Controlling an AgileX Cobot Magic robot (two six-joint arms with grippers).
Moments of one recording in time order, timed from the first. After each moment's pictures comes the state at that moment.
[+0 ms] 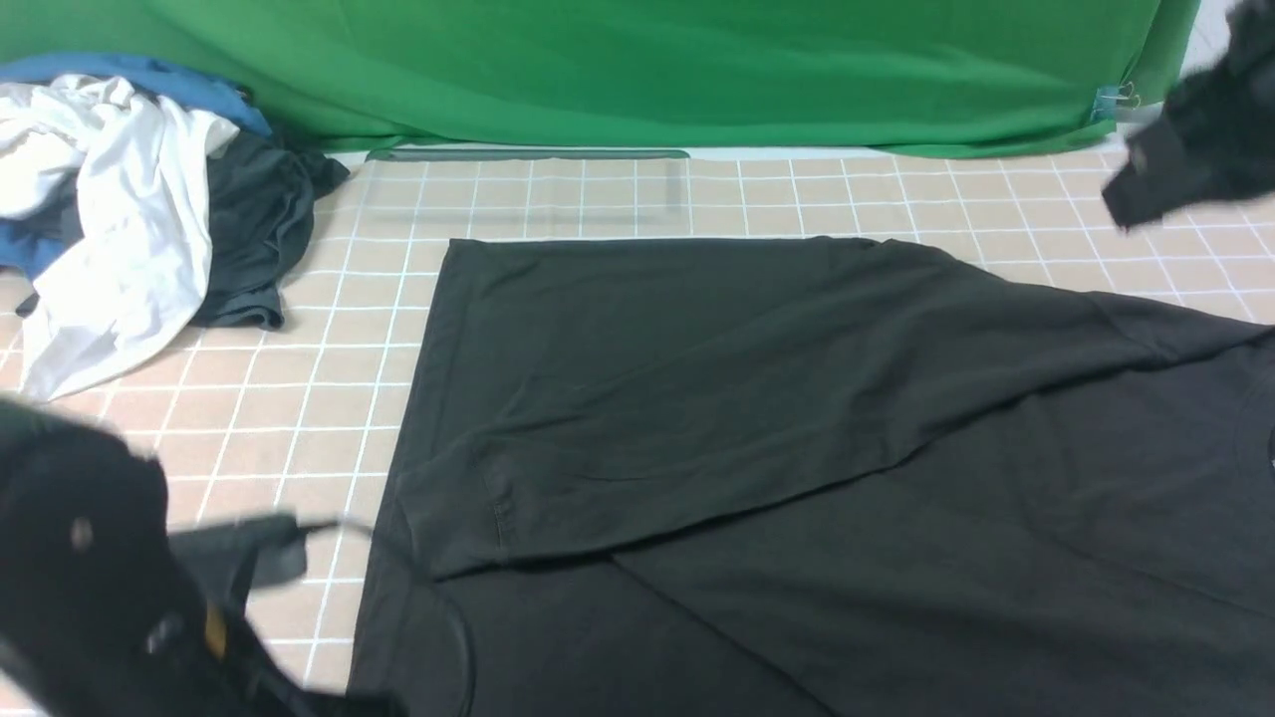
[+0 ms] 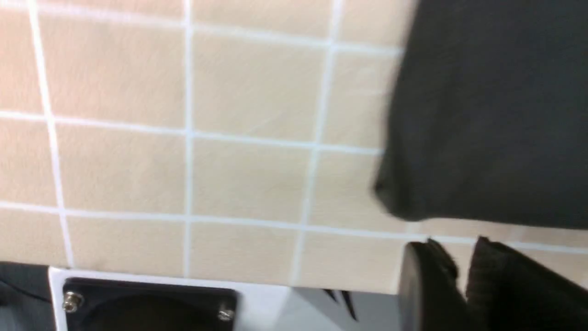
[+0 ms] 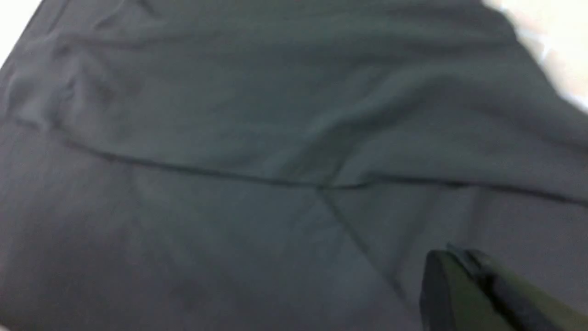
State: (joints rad) right arm 0.18 1.37 -1.37 0.24 1.12 -0.27; left arm -0.42 1.20 -0.60 -0.13 1.08 -0.51
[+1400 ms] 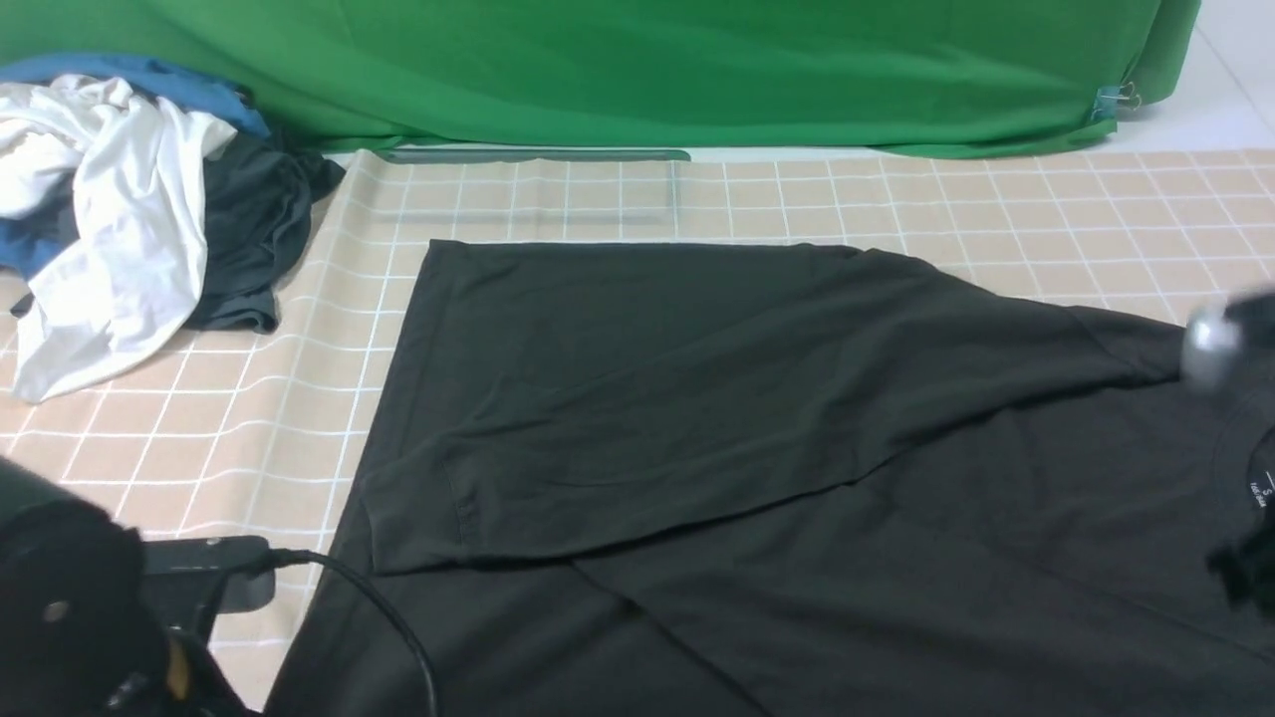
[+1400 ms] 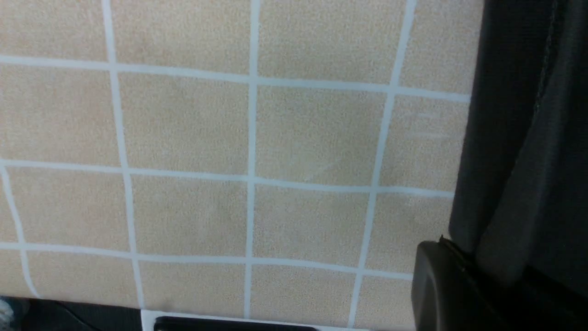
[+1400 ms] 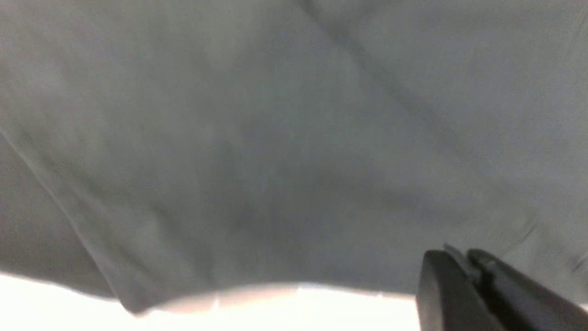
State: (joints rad) right arm 0.22 1.15 -0.79 -0.02 1.09 0.02; left arm -0.42 1.14 -0.57 0.01 1.08 -0.50
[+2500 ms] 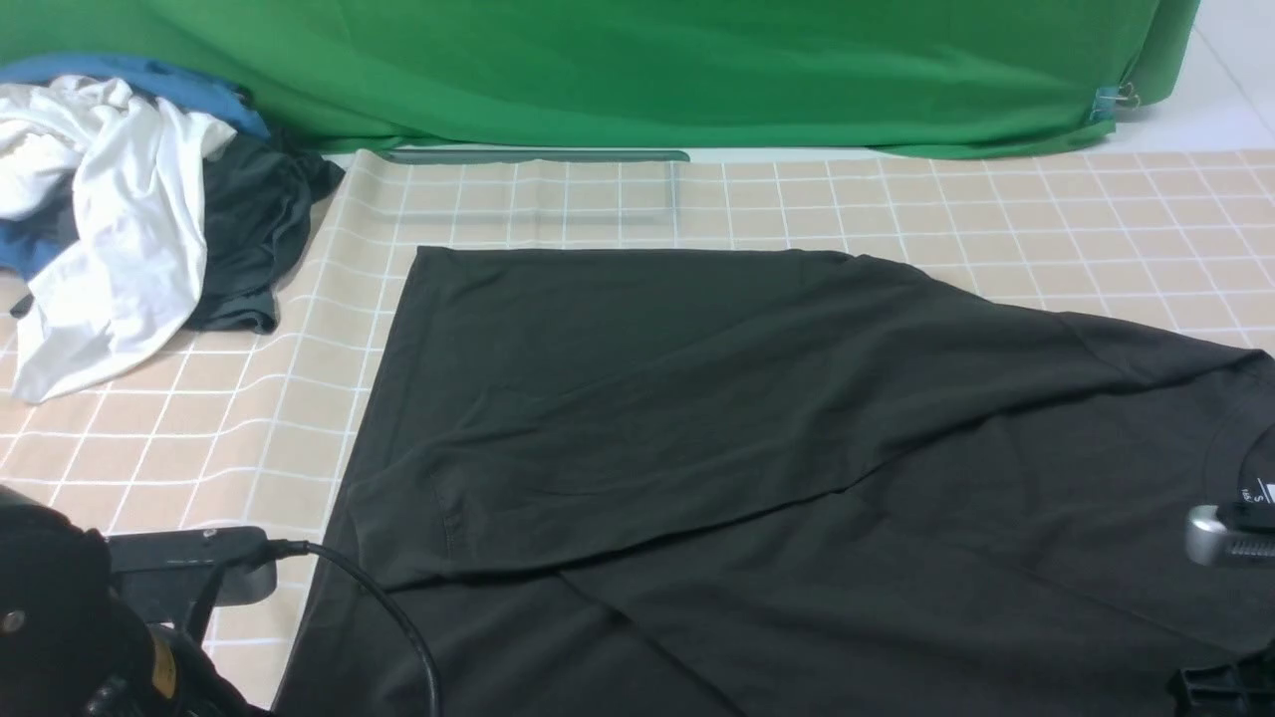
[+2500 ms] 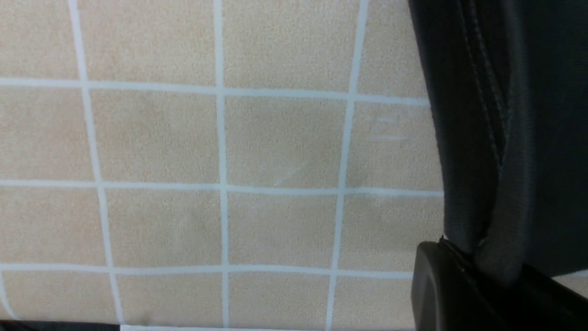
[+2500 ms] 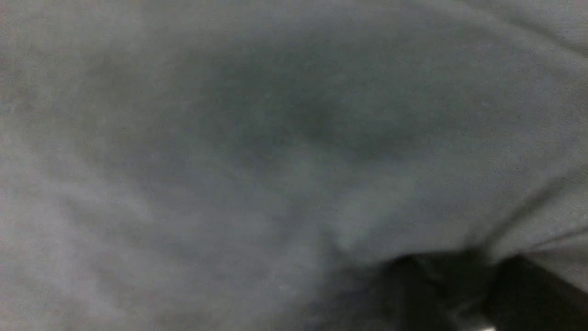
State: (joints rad) right arm 0.06 1.44 -0.52 -0.02 0.77 0.23; left arm -0.42 1.11 -0.57 -0.03 1.05 -0.45
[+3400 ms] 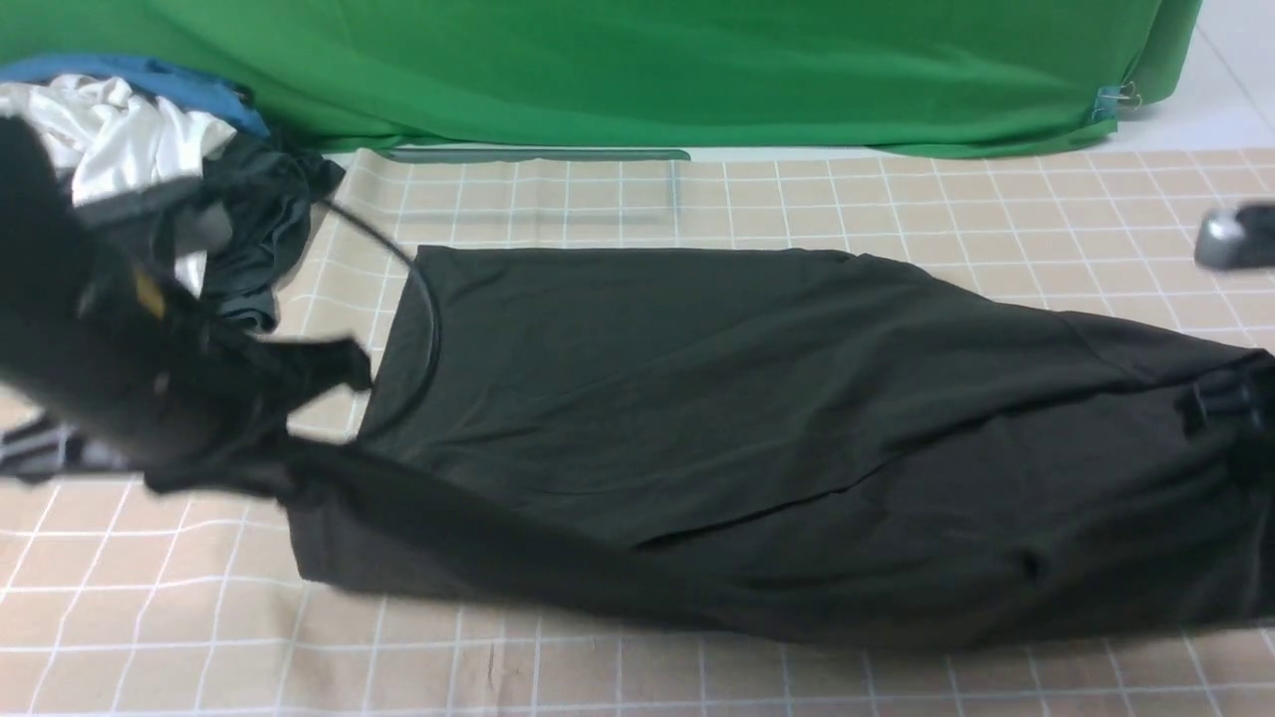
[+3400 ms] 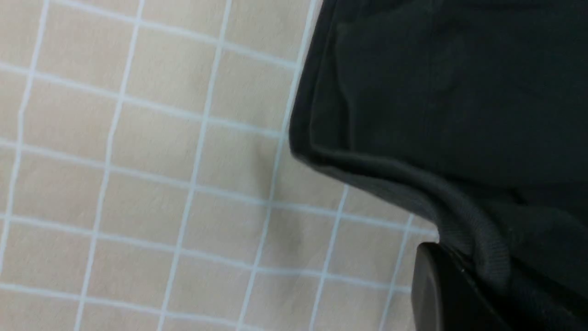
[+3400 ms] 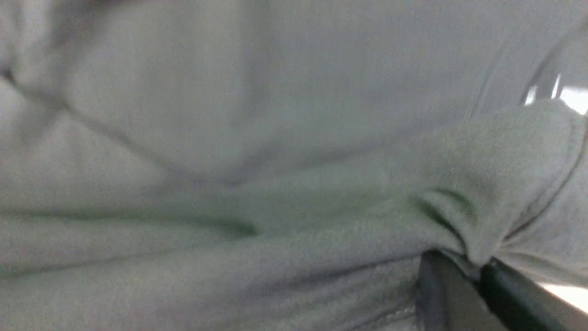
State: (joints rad) right arm 0.06 1.43 -1.04 -0.03 0.95 0.08; left arm -0.22 1.34 -1.08 -0.01 1.08 -0.48
